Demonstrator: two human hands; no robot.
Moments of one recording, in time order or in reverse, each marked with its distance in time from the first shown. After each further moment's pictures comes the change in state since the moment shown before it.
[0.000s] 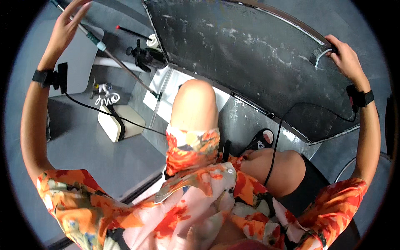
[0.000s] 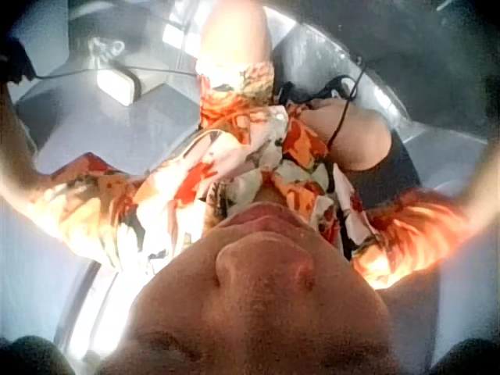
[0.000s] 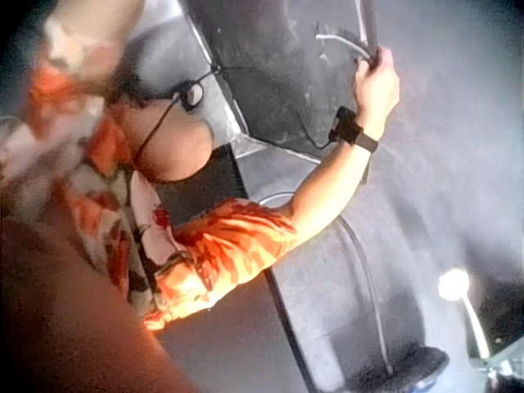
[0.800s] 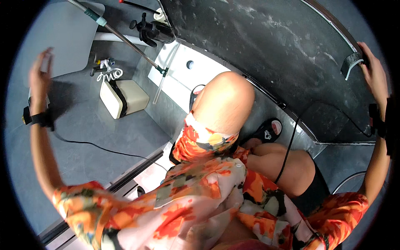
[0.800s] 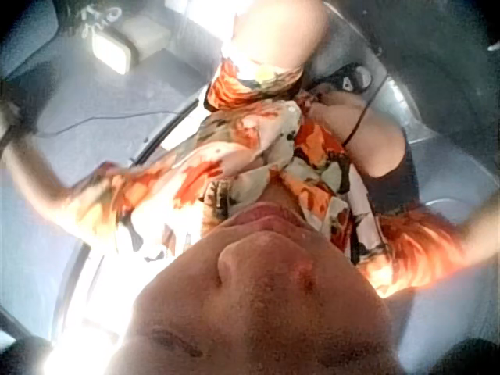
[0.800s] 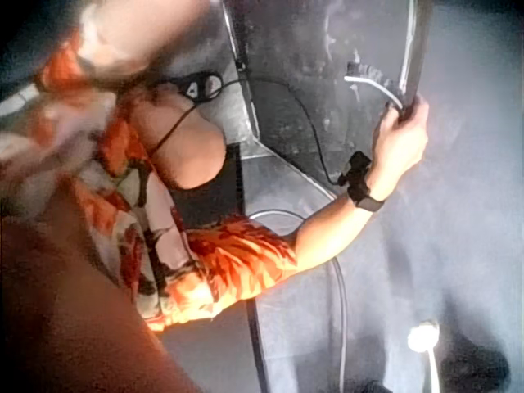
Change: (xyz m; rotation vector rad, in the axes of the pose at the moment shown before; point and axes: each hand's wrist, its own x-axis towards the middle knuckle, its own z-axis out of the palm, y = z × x) left_hand -0.201 -0.013 -0.053 0.651 -0.176 -0.302; right_hand 0.005 0.033 0.034 -0.117 0.083 -0.047
